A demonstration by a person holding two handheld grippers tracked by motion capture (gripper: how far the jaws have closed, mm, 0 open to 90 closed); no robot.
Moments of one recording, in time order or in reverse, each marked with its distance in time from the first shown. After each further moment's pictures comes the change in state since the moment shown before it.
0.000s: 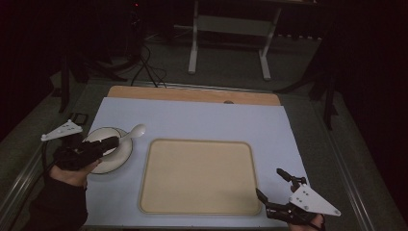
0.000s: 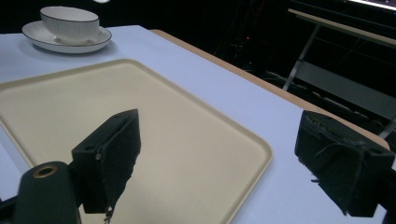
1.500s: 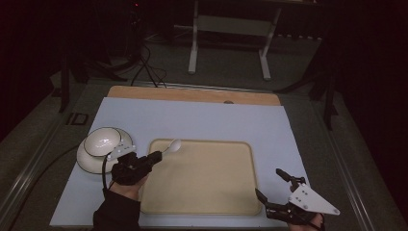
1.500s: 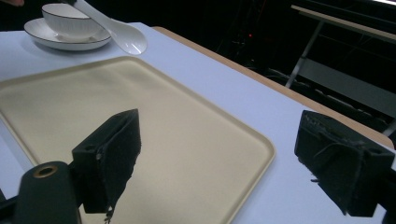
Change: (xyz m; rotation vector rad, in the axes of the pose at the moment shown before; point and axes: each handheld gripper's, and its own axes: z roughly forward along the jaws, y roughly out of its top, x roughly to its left) left arm -0.070 -0.052 0.088 -0.017 0.003 -0.060; right arm 0.000 -0.001 0.001 0.012 0.009 0.001
